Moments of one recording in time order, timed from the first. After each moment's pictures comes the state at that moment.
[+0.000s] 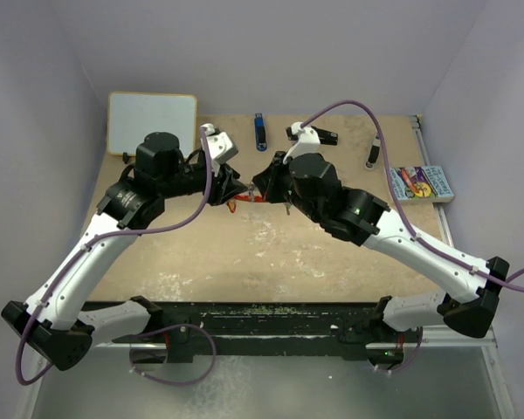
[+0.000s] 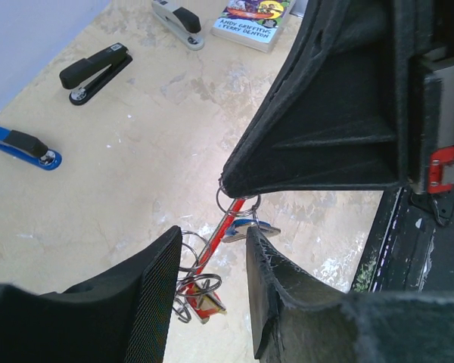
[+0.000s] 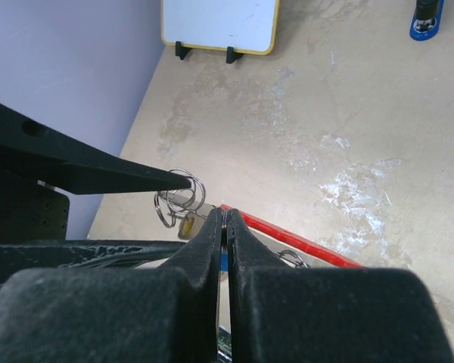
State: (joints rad) left arm -0.54 1.14 1.31 -0.51 0.52 0.16; right arm 0.99 1.31 1.42 -0.44 0.40 0.65
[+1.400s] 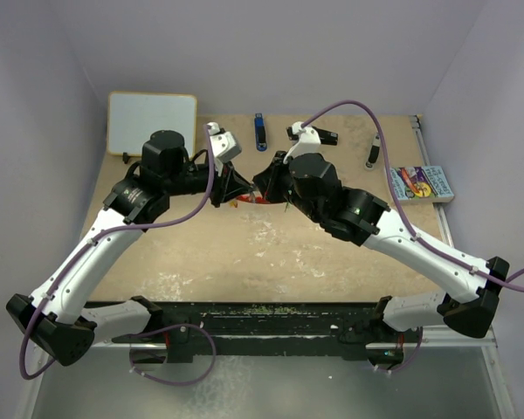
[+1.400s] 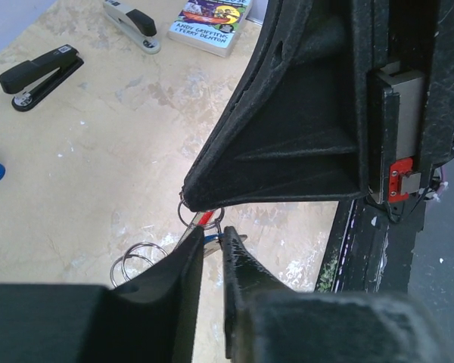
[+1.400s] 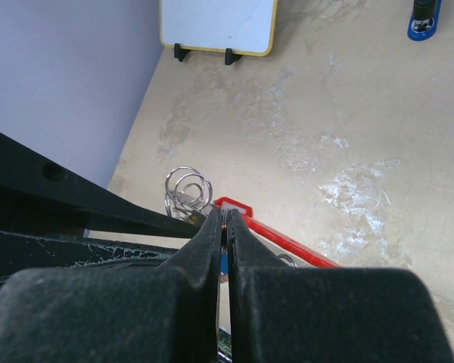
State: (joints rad) left arm -0.54 1.17 1.31 -0.48 0.63 0.10; right arm 0.99 1.31 1.42 -0.44 0.40 0.66
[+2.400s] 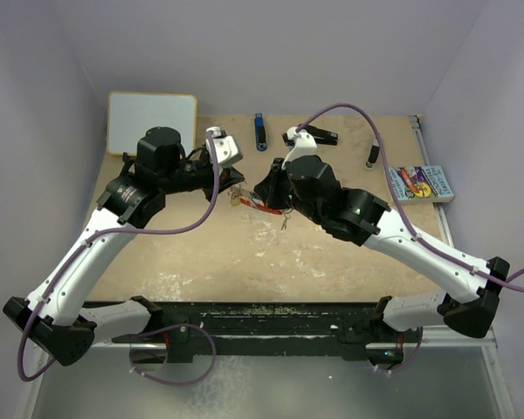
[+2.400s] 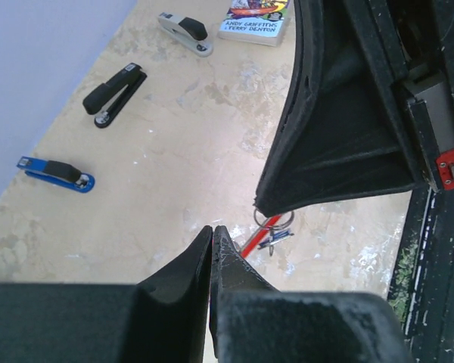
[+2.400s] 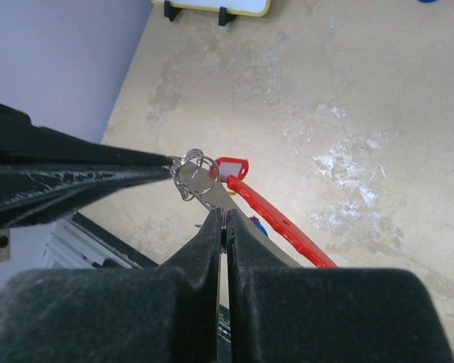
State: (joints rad) left arm -0.54 1.17 1.37 -0.56 0.54 0.33; right arm 0.99 1.30 1.42 -0.51 0.35 0.66
